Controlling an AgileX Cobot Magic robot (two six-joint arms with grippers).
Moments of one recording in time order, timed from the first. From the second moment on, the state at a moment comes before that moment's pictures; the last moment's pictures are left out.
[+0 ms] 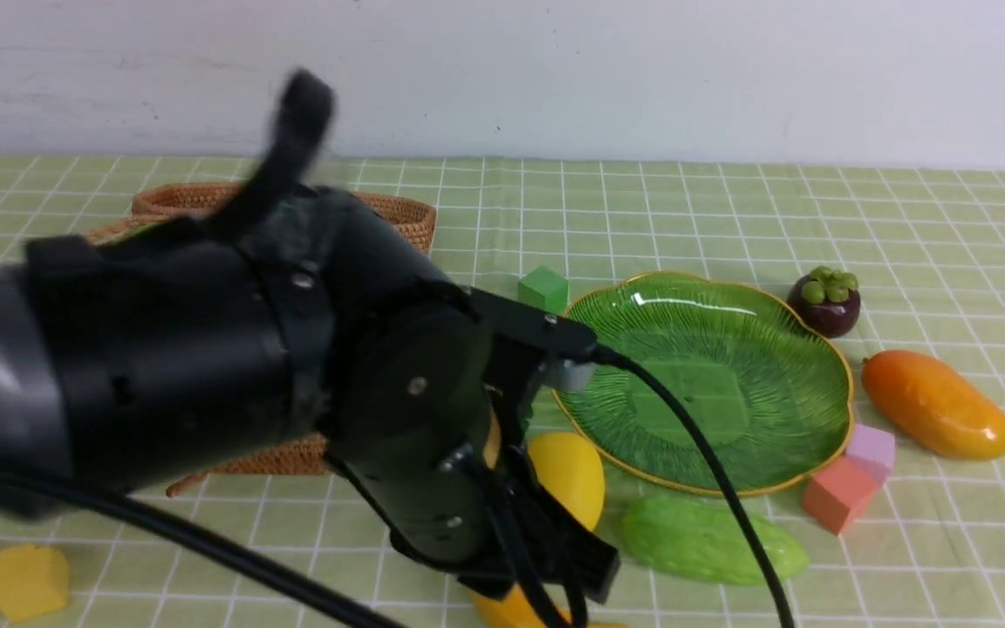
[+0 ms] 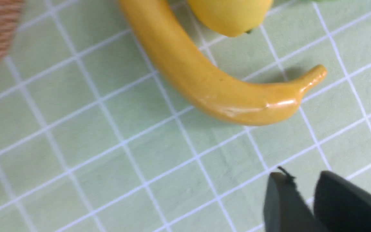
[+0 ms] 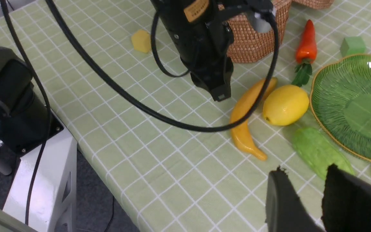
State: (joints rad) right arm 0.35 0.51 -1.10 0.51 1.27 -0.39; left arm -0.86 1.59 -1.20 0.06 0.88 -0.44
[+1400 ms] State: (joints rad) right arm 0.35 0.43 -1.10 0.49 1.27 -0.39; left arm -0.83 1.92 -1.21 0.30 0.68 -0.83
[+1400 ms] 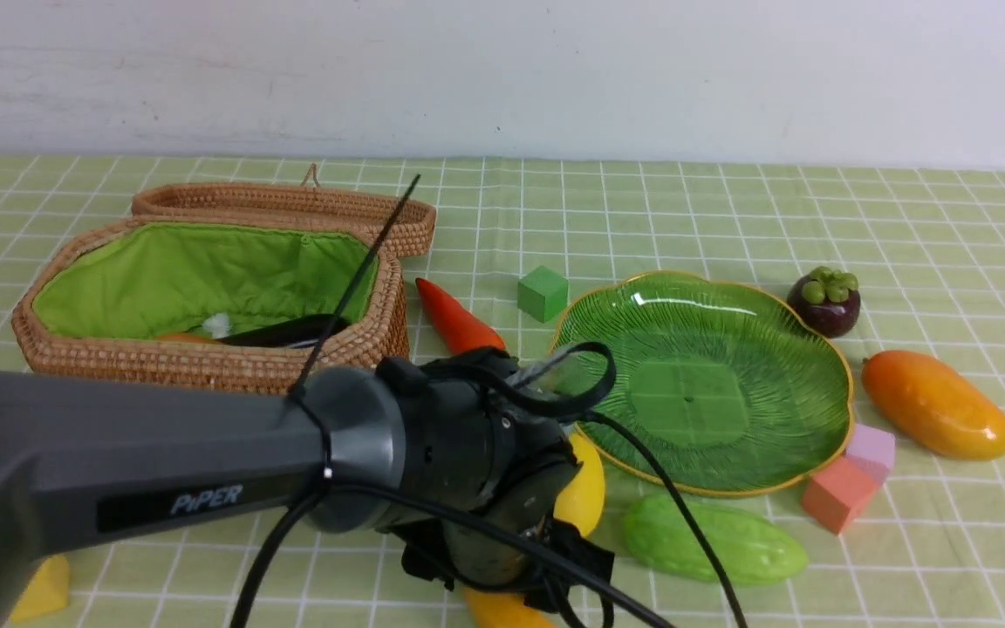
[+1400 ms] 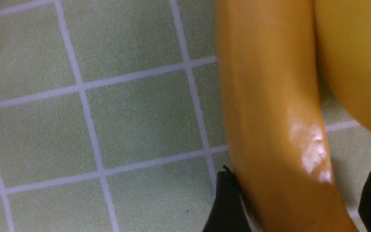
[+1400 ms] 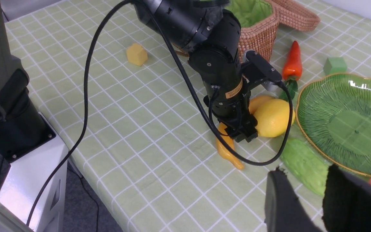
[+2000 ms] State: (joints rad) right arm 0.35 0.43 -1.10 0.49 1.26 -0.39; left arm -0.83 1.73 -1.21 0.30 0.86 -0.84
